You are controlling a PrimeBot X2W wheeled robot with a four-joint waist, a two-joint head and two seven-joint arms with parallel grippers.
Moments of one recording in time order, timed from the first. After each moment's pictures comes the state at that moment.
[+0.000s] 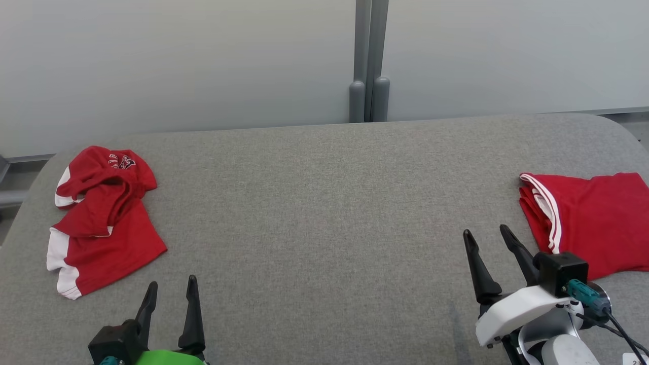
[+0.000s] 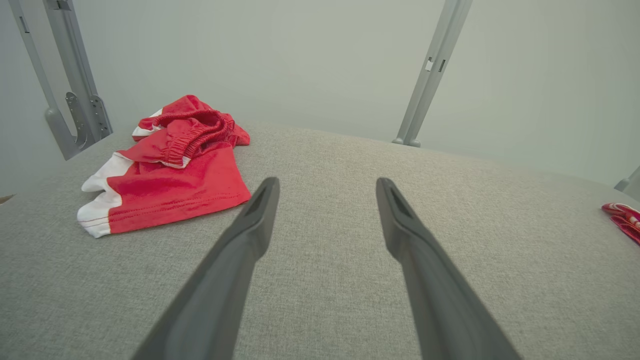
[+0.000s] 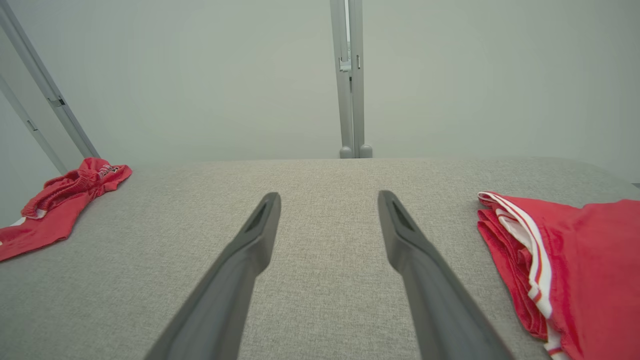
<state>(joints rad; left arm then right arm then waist) 0.07 0.31 -0.38 0.09 -0.60 0.23 -0.26 -0.03 -0.05 0.06 0.13 0.17 0.13 -0.09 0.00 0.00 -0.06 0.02</state>
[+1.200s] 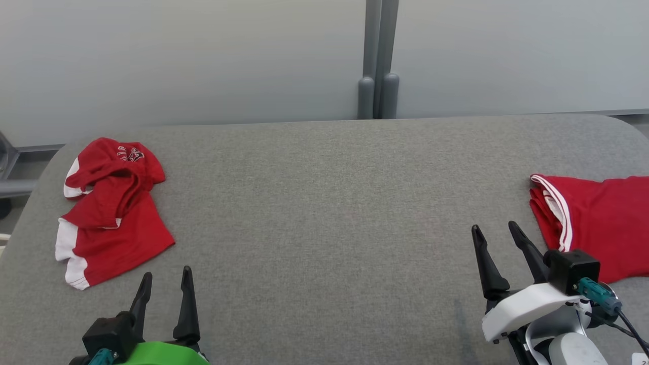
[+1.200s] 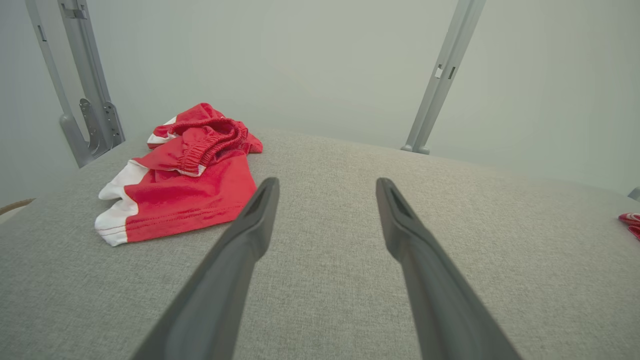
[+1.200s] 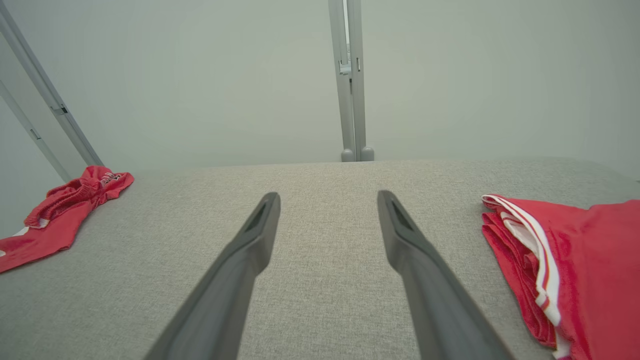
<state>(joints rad) 0.05 0.28 -0.33 0.13 -0.56 0.18 -0.26 -0.02 -0.05 0.04 0.11 0.19 0.13 -0.09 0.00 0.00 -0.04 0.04</state>
